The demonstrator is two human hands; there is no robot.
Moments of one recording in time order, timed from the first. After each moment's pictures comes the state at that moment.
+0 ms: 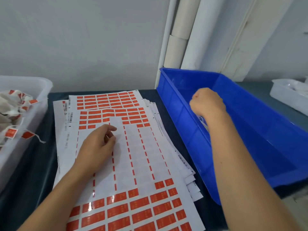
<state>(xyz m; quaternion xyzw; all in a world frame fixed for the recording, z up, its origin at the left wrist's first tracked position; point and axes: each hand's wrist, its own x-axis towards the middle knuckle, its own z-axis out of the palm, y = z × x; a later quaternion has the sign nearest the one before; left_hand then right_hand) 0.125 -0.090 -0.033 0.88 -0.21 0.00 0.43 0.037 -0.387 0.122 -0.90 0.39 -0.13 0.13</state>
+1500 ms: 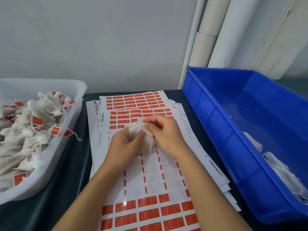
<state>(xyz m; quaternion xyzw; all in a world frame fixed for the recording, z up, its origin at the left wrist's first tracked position) 0.121 -0.083 -0.025 0.78 -0.21 -0.01 0.59 0.089 -0.244 0.007 -0.83 0.04 -0.16 0.53</state>
